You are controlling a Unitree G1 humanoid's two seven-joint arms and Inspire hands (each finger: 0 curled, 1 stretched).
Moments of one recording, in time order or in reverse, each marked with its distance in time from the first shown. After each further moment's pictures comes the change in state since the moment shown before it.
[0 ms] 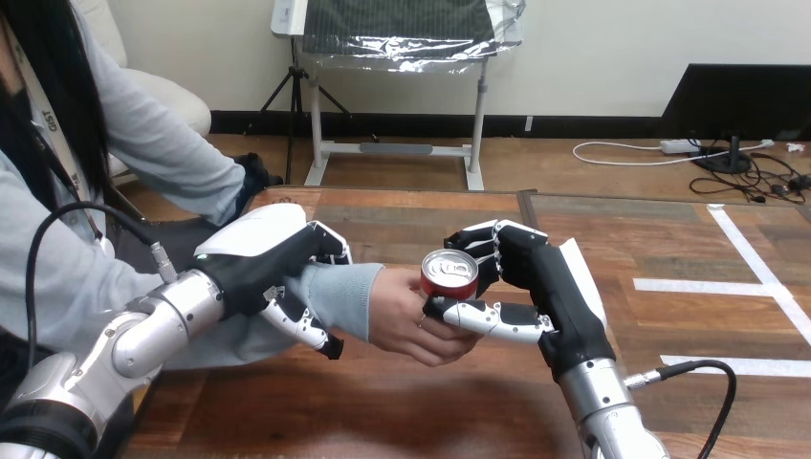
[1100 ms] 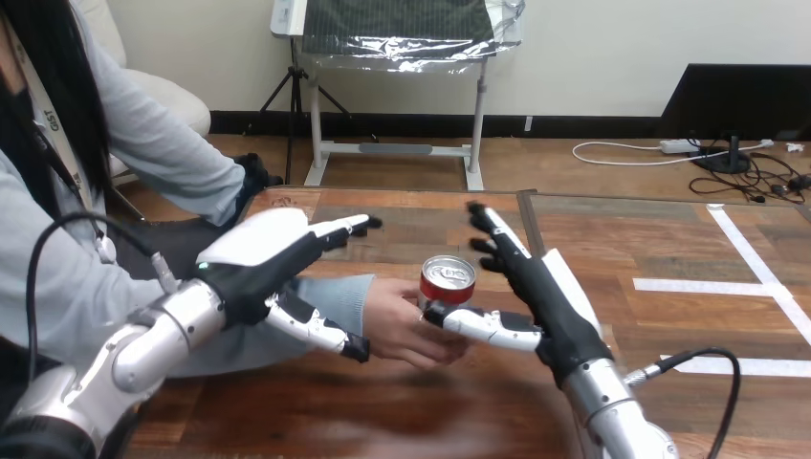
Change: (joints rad) left arm 0.051 0.003 0.003 -0.040 0.005 -0.019 0.036; right arm -0.005 -0.066 0.039 -0.018 -0.097 0.116 -0.017
